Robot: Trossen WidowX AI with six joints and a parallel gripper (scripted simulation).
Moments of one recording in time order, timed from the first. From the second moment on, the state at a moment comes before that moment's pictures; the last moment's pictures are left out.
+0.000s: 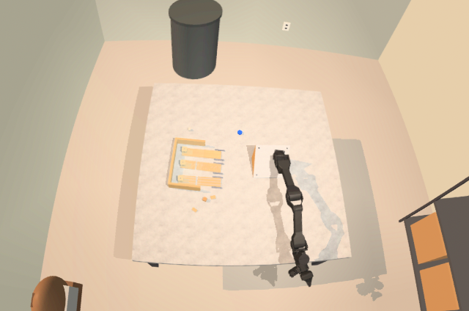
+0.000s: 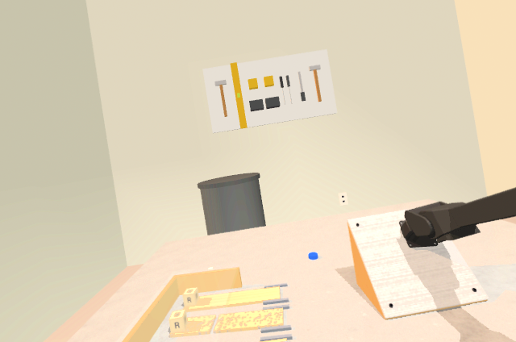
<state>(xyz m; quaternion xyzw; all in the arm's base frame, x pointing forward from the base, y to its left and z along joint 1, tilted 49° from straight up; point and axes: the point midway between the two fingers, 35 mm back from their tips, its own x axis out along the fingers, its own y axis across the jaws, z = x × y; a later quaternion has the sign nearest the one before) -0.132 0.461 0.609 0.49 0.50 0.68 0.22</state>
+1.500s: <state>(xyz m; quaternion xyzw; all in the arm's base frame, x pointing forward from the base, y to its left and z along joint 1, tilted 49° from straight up) 0.392 0.254 0.258 0.34 0.31 0.42 0.78</state>
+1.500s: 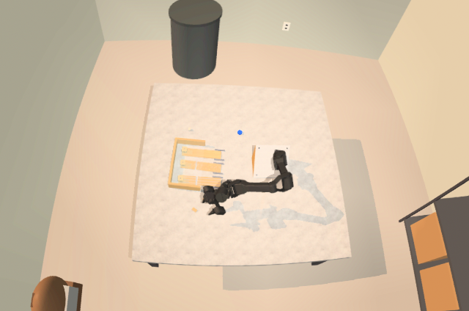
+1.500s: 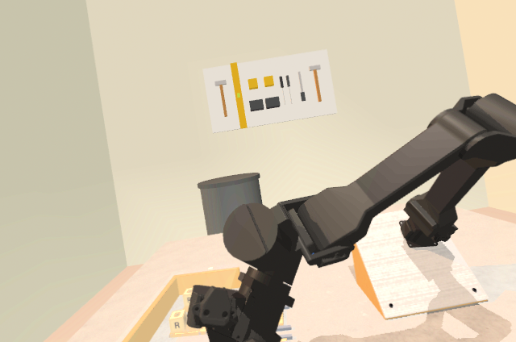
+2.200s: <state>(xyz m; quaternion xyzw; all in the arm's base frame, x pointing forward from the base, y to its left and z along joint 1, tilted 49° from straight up) 0.322 -0.027 0.087 0.37 0.29 0.20 0.86</state>
